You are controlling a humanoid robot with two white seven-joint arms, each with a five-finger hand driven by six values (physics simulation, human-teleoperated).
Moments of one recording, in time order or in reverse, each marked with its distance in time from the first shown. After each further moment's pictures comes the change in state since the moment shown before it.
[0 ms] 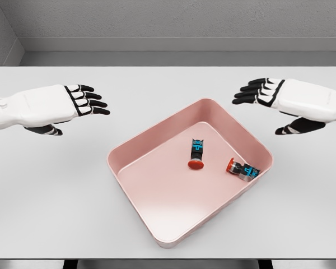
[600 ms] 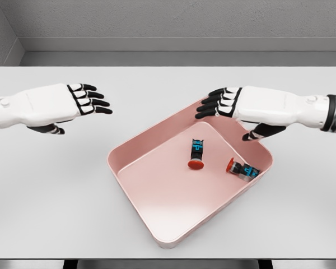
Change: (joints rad) left arm -0.011 -0.010 -0.004 -0.001 -0.009 0.000 0.002; right arm -0.189 0.079 0.226 0.000 0.006 0.000 0.019
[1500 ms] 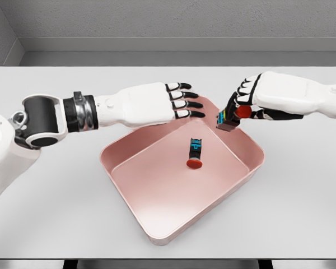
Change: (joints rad) left arm -0.123 -0.483 -0.095 0.003 -0.313 0.000 -0.010; right arm 0.017 -0.019 -0.072 -0.002 0.001 0.000 0.000
